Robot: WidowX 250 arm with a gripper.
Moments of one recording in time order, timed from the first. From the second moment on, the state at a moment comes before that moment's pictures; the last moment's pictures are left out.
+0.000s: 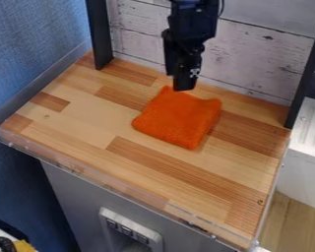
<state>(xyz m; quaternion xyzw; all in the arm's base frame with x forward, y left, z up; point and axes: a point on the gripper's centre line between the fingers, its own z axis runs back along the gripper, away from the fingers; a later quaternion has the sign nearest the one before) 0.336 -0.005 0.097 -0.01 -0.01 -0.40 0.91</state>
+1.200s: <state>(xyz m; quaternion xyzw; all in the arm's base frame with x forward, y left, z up) 0.339 -0.005 0.009 -0.01 0.01 -0.42 0.91</state>
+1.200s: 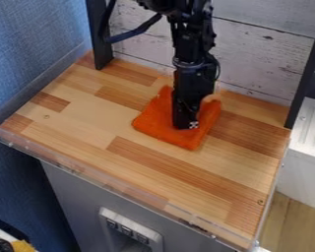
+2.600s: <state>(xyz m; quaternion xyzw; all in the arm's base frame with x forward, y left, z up) 0.344 0.040 0.011 0.01 0.00 -0.04 1.00</state>
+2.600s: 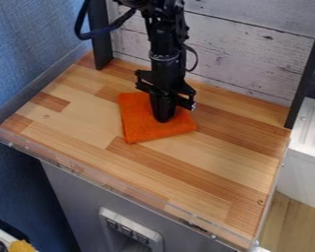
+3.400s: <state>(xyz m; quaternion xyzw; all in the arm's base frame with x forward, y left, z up) 0.363 0.026 0.026 -0.01 0.02 0.02 1.00</state>
